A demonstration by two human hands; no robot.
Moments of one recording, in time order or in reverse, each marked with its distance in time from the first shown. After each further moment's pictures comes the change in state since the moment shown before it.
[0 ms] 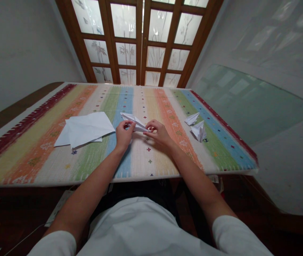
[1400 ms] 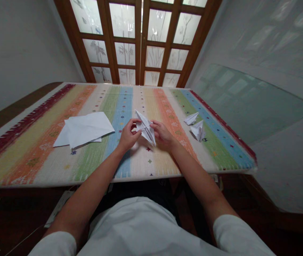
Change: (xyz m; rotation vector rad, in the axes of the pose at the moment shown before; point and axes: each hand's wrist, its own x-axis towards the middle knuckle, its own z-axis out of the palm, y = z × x) left_hand -0.013 0.018 0.004 0.033 -0.363 0.197; right_hand 0.000 0.007 0.003 0.703 -0.049 0.310
